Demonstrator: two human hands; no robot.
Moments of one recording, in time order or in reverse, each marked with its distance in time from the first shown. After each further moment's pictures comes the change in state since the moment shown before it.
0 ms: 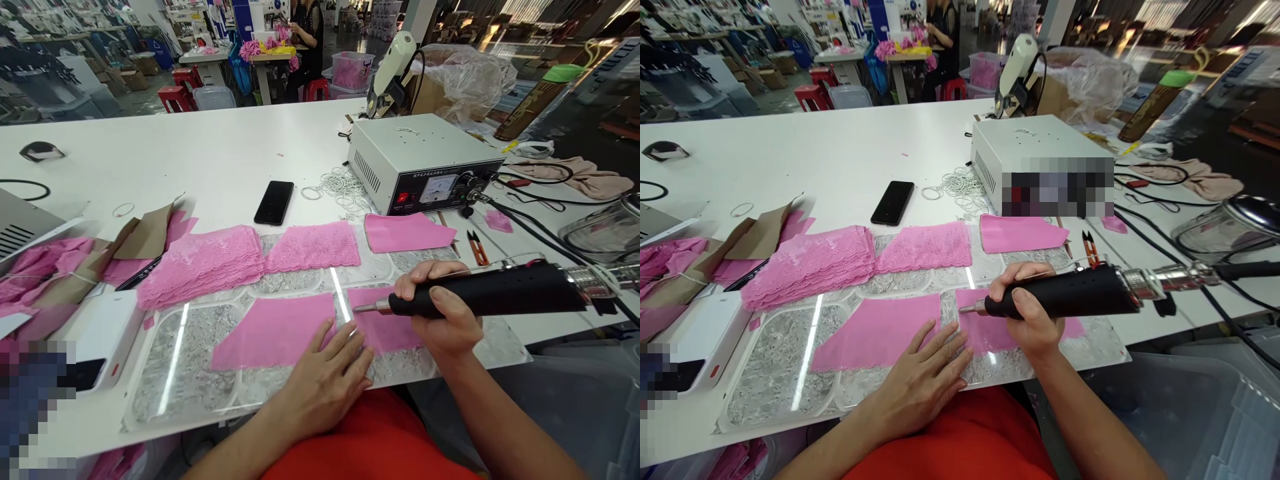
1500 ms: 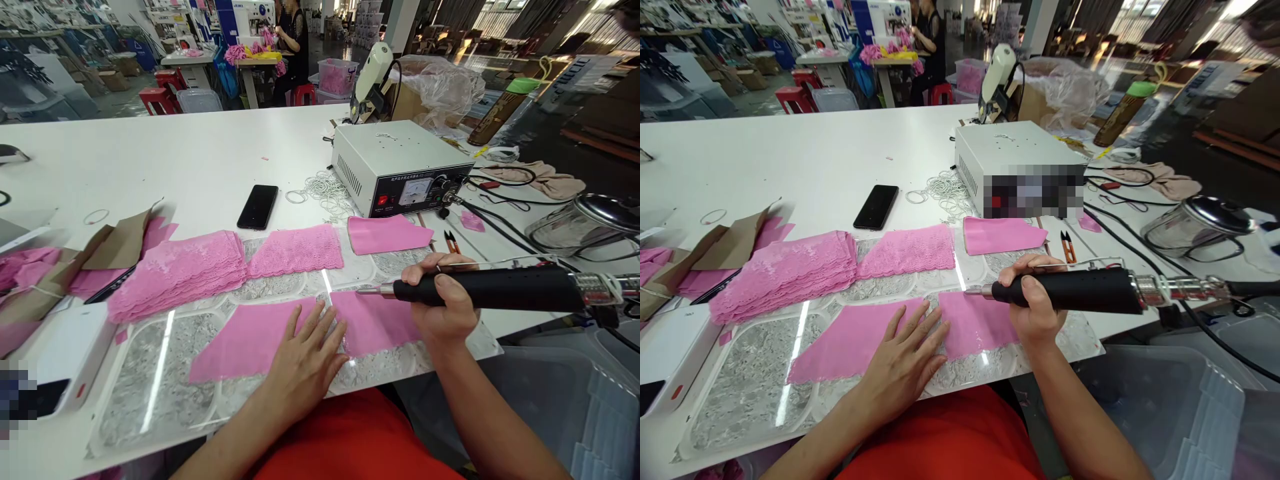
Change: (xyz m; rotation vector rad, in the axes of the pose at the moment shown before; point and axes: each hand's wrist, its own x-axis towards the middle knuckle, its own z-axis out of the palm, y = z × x) left_hand 0.013 -0.015 0.000 0.092 -0.062 -0.129; right_hand 0.015 -0.007 -0.020 -0.098 0.245 -0.117
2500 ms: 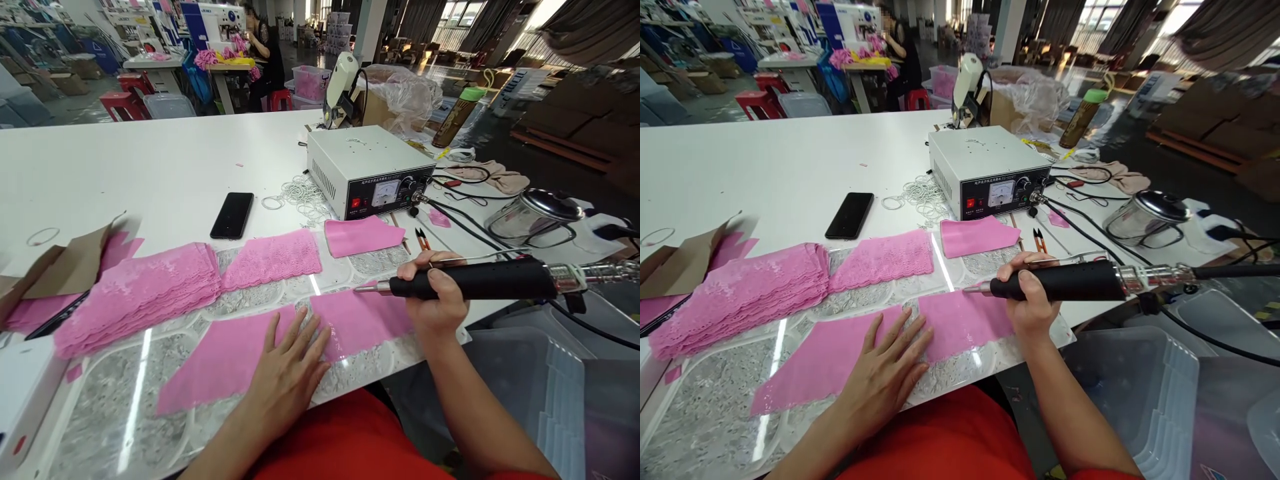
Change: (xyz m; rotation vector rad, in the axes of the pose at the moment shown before) left_hand 0.003 -0.002 0.001 0.013 0.039 0.058; right_hand 0.014 -0.006 -0.026 -0.024 0.093 -0.022
